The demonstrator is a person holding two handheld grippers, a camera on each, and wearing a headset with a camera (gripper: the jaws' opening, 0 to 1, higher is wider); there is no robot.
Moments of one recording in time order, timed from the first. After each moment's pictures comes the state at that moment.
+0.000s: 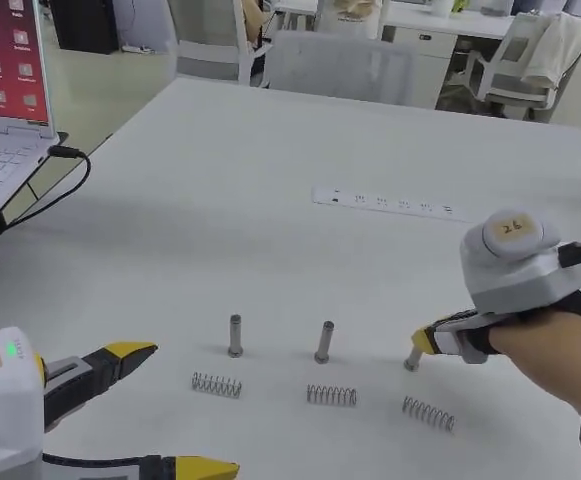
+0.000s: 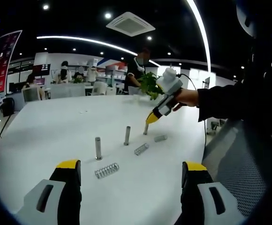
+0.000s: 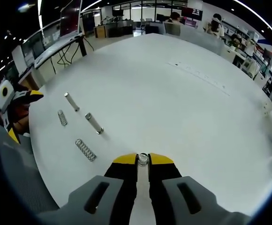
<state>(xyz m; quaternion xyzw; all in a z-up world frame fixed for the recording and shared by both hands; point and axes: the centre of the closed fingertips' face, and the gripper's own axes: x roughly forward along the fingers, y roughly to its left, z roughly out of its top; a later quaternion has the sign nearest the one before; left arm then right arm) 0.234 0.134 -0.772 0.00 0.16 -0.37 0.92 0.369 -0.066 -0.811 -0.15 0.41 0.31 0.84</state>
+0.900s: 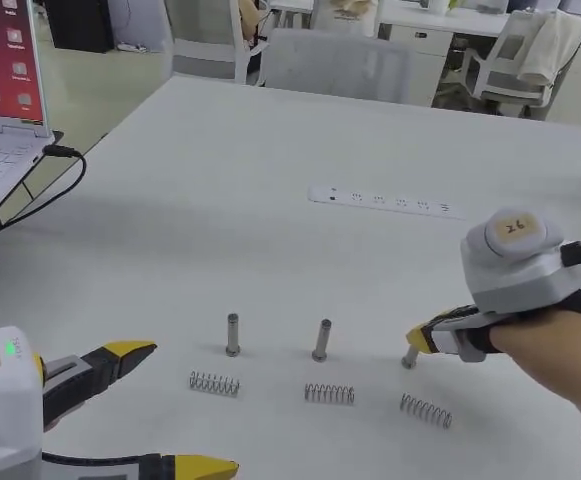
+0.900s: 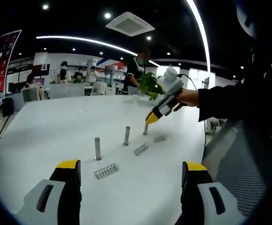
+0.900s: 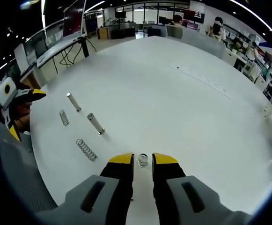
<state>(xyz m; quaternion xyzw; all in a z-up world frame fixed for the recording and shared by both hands) 0.235 0.135 -0.773 0.00 0.16 -0.37 0.92 0.370 -0.065 -0.809 -0.16 0.40 0.32 0.84</state>
